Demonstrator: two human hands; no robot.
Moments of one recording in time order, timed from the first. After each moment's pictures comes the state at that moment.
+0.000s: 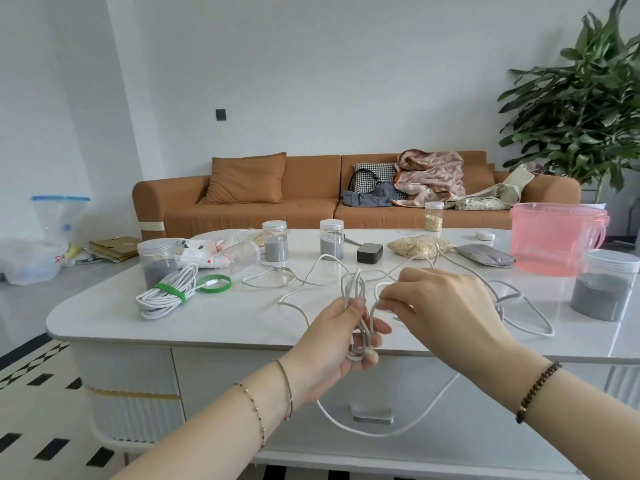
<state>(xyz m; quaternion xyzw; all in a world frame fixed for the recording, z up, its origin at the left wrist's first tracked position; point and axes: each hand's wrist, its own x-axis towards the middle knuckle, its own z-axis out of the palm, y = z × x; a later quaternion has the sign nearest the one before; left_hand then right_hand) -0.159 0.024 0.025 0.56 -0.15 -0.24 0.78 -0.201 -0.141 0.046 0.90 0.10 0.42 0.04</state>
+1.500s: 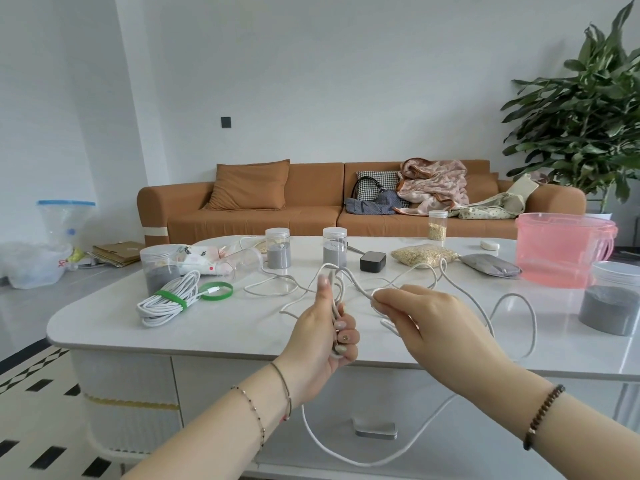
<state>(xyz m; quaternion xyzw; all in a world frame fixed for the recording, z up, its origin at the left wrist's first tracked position) -0.137 0.025 0.026 0.51 -0.10 -0.19 0.83 -0.198 -0.135 0.036 0.90 0.14 0.40 -0.11</state>
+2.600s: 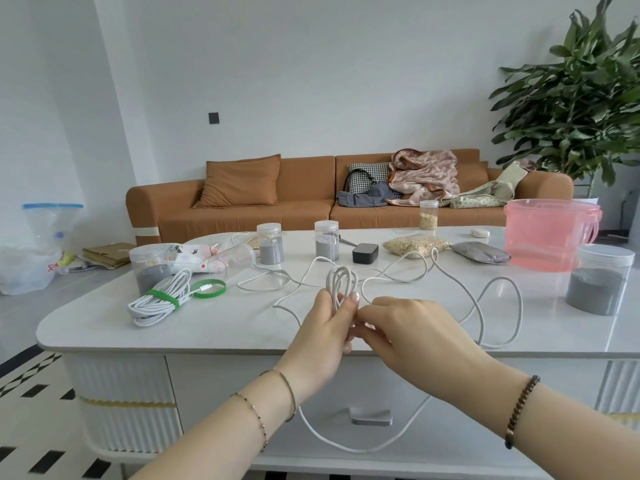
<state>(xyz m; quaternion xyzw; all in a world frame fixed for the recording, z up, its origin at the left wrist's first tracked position) -0.139 0.021 0.011 0.70 -0.25 -0.04 0.67 -0.207 -0.118 0.032 0.95 0.16 0.28 -0.05</state>
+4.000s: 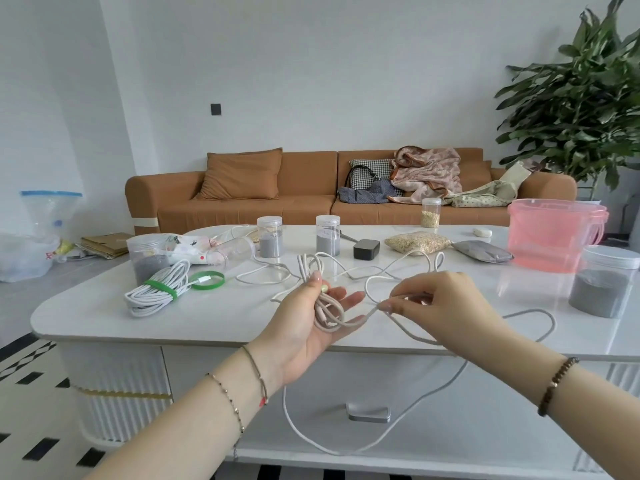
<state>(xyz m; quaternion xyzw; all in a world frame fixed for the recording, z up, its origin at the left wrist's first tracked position) -0.138 0.036 0.038 0.45 -0.08 -0.22 0.86 -0.195 -0.156 0.044 0.91 0.03 0.27 -0.31</state>
